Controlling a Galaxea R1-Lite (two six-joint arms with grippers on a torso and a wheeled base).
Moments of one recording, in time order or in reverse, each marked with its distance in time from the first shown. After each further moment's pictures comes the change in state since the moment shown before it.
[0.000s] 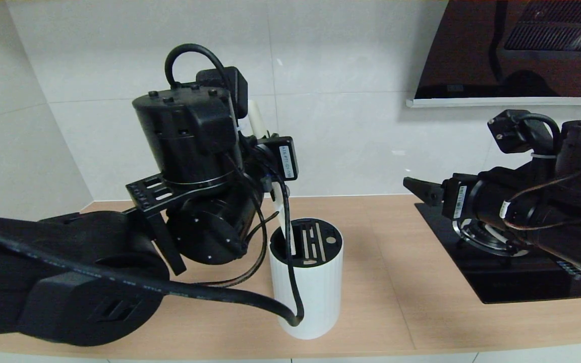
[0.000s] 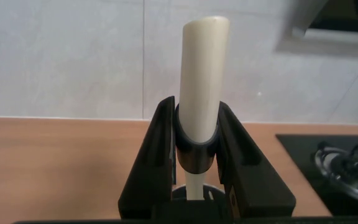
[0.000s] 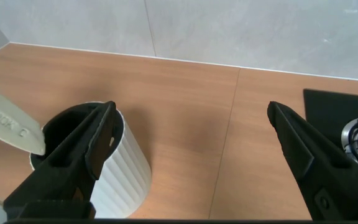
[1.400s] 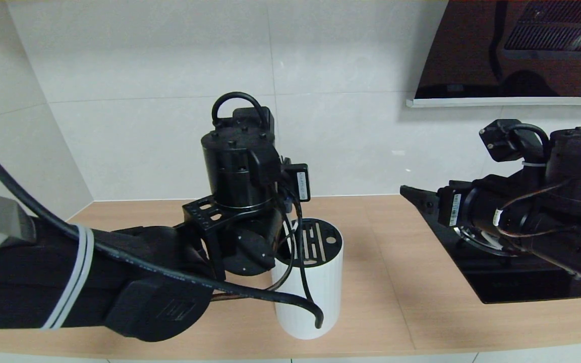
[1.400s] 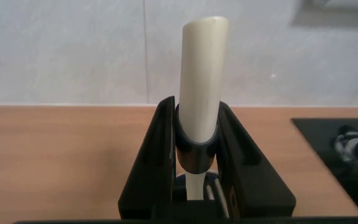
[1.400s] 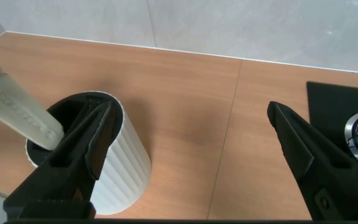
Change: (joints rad) left arm -0.007 0.112 0.012 -0.044 0.031 -0.007; right arm 0.007 0.016 0.017 0.000 0.000 -0.001
